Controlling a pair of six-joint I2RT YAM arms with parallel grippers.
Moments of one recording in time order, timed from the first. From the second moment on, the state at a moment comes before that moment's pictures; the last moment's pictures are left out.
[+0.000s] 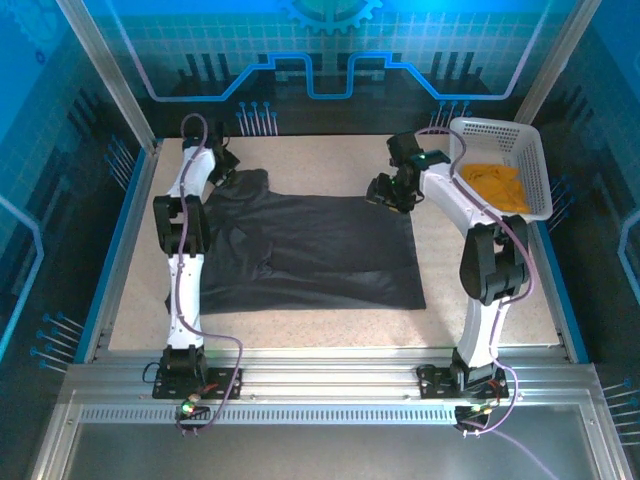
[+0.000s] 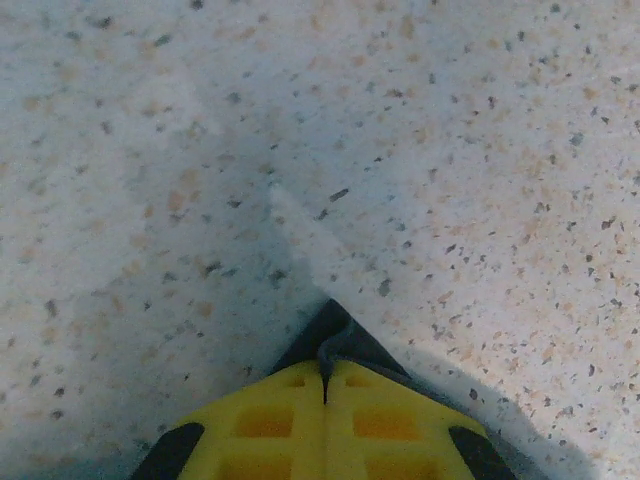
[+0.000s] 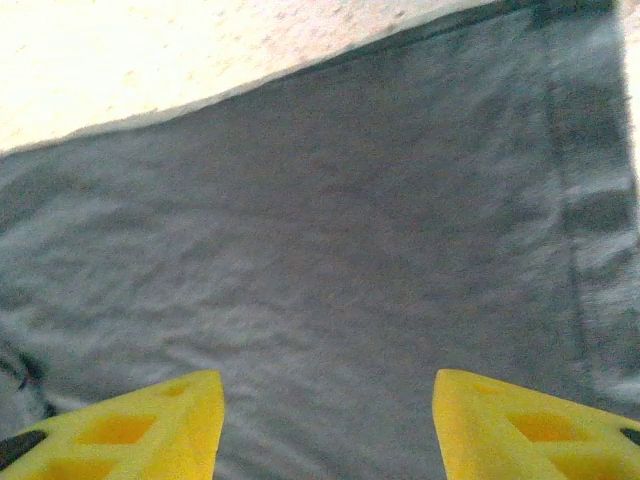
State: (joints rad) left arm 0.09 2.65 2.44 -0.93 -0.01 -0.82; right arm 0.29 1.94 1.68 -0.91 -0.11 0.60
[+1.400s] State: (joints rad) left arm 0.04 2.15 1.88 -0.65 0.16 -0.82; right arm 0.16 2.50 2.22 -1.06 0.06 0.49
